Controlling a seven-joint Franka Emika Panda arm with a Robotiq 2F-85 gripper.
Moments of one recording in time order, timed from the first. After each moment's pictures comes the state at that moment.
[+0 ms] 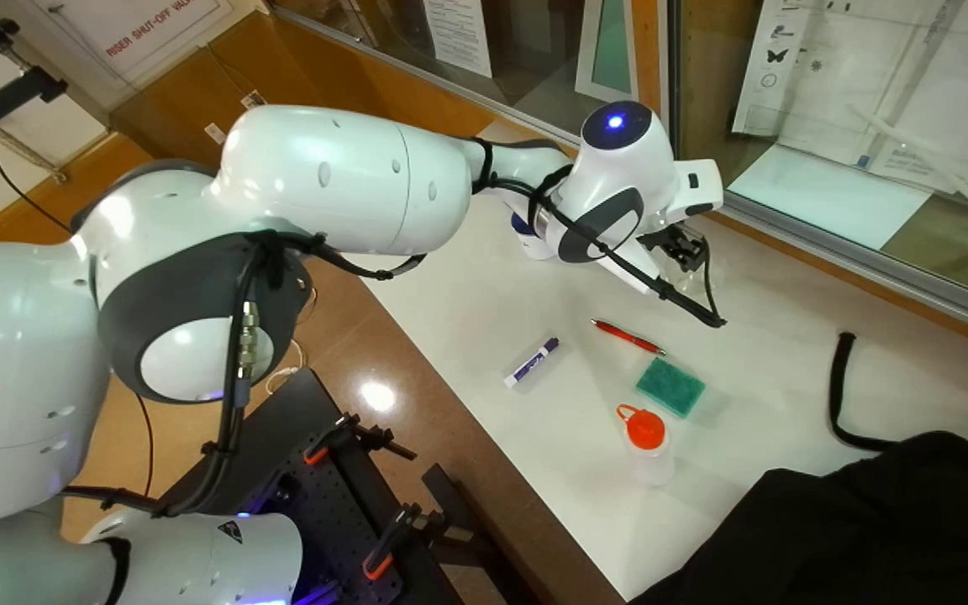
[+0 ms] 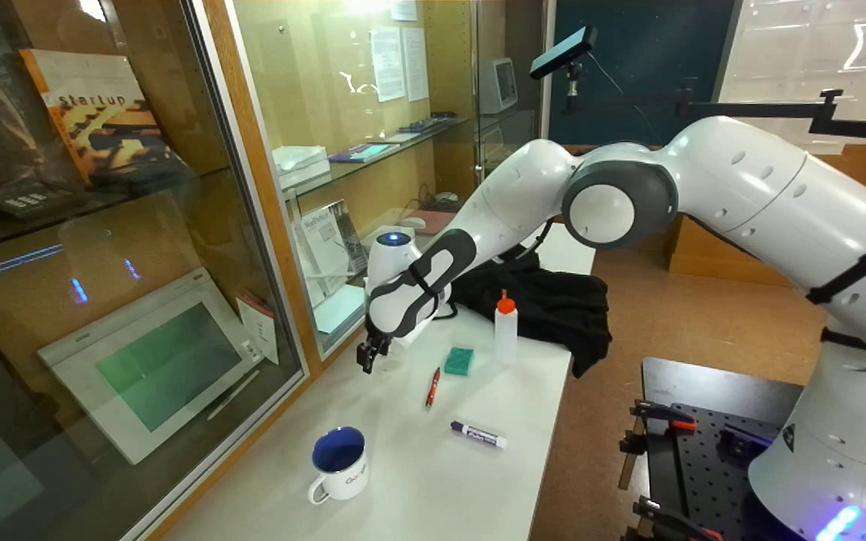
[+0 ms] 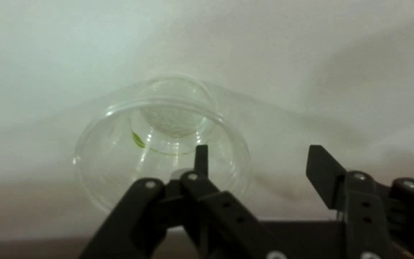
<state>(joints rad) -0.16 1.05 0.00 -1.36 0.08 2.68 -0.16</state>
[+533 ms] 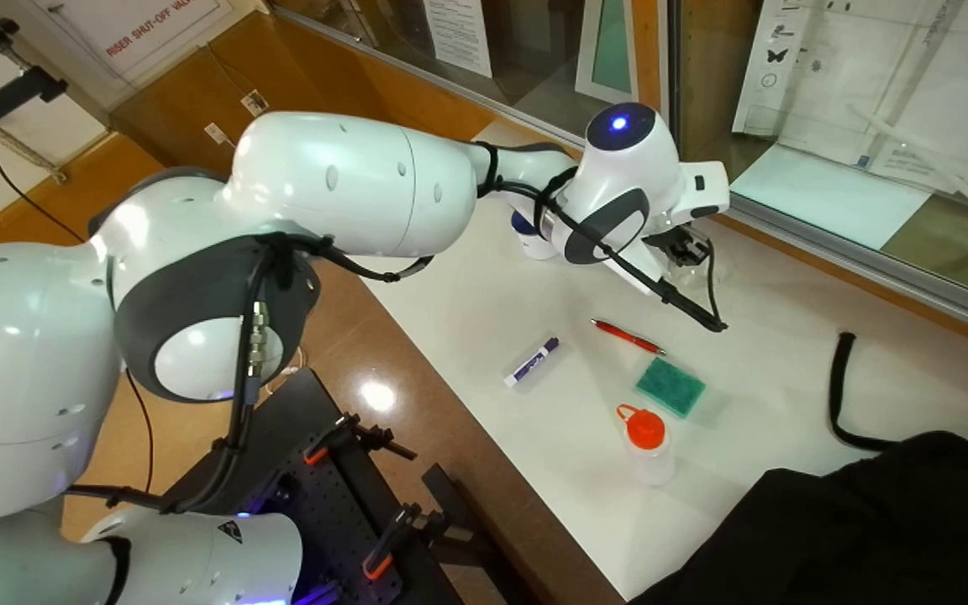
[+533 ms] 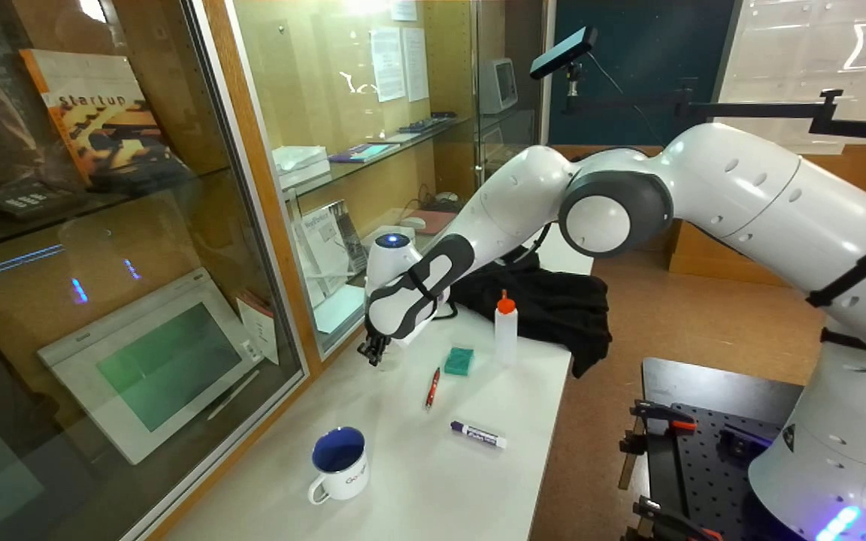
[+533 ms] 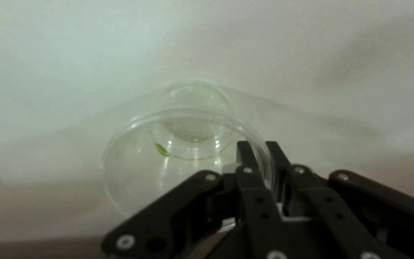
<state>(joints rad) -0.15 1.07 -0.03 -1.32 0.08 2.68 -0.11</state>
